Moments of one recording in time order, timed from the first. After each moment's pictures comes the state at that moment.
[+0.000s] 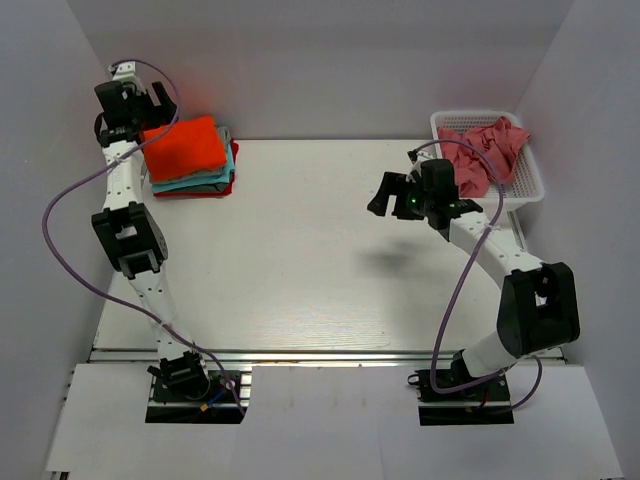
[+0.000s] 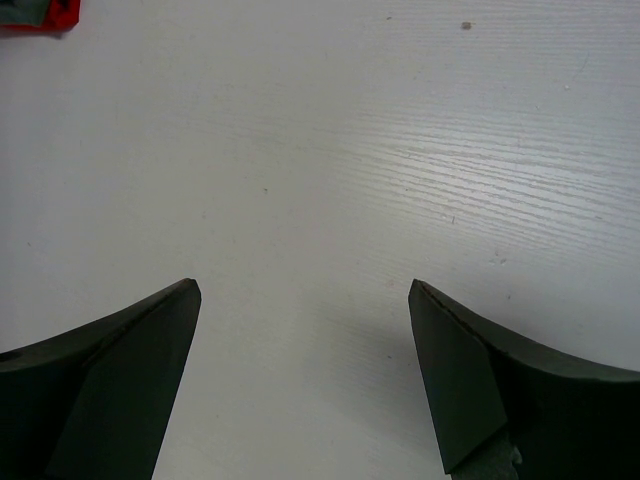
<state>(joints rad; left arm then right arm) 0.29 2.25 2.24 -0.28 0.27 -0.09 0.30 1.50 1.08 -0.18 -0.27 0.36</state>
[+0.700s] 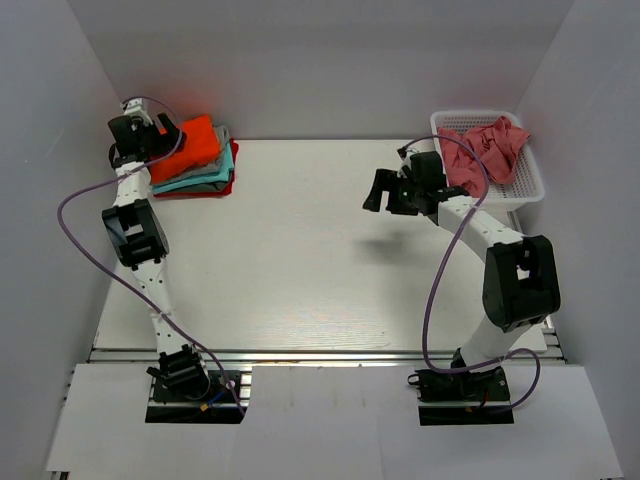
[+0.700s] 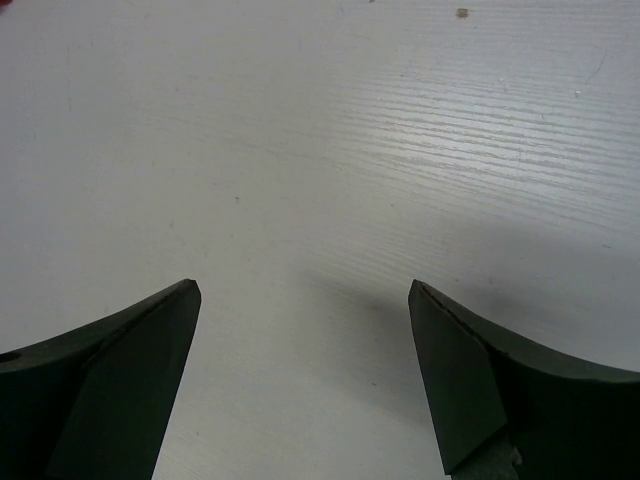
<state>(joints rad) 0.33 2.60 2.32 -0.05 0.47 -0.18 0.30 1.69 1.22 -0.24 -0.28 0.33</state>
